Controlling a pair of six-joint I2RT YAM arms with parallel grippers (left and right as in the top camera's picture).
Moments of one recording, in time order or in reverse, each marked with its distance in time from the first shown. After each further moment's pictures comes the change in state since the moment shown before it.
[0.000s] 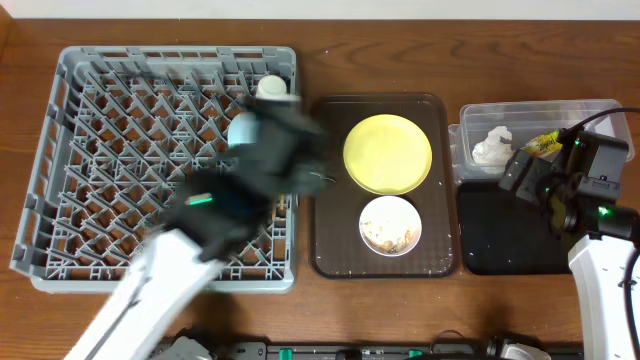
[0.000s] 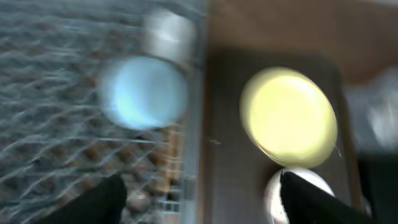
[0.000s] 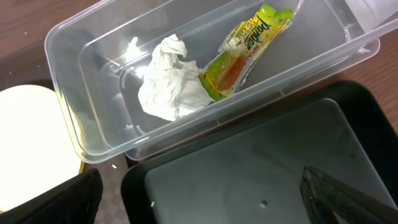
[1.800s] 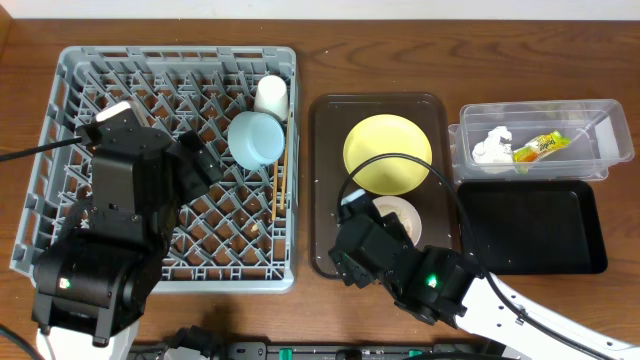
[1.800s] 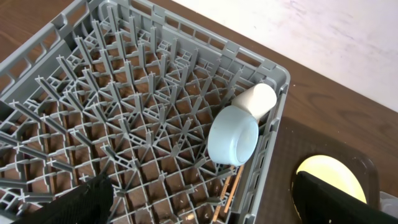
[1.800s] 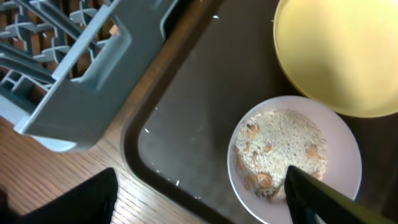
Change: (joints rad) left arm 0.319 -0.211 0.000 -0.054 -0.019 0.000; right arm 1.240 0.046 -0.001 -0.034 0.271 0.182
